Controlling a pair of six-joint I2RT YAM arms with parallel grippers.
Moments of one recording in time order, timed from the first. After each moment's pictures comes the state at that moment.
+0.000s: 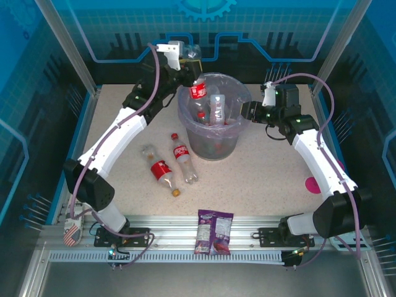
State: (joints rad) left arm -0.43 1.68 1.74 -0.18 0.07 -0.34; right arm 0.20 1.37 1.29 -0.51 -0.37 0.39
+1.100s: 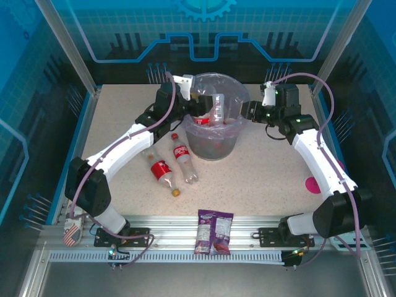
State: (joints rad) left arm -0.50 1.61 1.38 -0.05 0.15 -0.37; right arm 0.20 1.37 1.29 -0.51 -0.37 0.38
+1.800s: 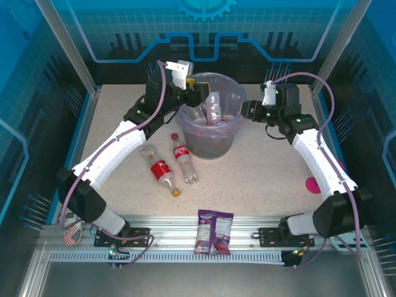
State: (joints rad) left arm -0.51 1.55 1.54 -0.19 0.10 -0.28; right arm 0.20 1.37 1.30 -0.51 -0.37 0.38
